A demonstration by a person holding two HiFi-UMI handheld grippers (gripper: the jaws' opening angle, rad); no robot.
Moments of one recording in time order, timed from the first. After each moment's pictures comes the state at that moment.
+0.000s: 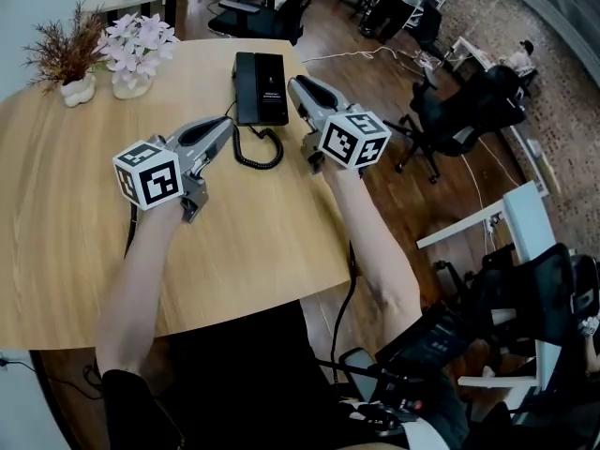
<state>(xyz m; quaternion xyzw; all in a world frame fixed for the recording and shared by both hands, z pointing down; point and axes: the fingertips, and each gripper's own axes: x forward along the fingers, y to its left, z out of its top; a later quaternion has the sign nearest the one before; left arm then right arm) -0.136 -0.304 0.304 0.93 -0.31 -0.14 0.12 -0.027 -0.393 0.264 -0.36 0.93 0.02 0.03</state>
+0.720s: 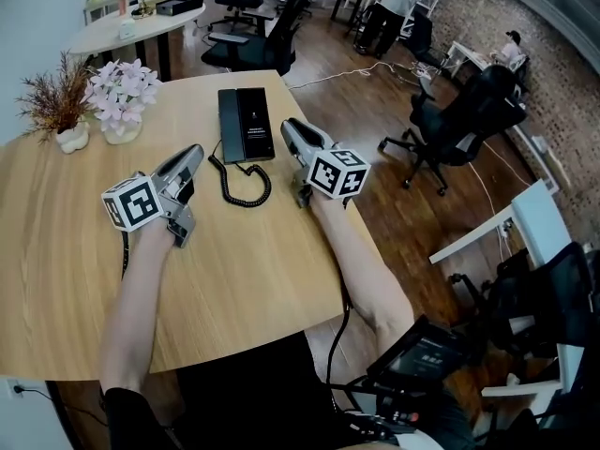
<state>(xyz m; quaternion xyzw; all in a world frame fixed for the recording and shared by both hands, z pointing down) -0.163 -0.350 0.319 0.89 -0.35 -0.18 0.21 0.016 -0.437 0.317 -0.39 0.92 -0.05 0.08</state>
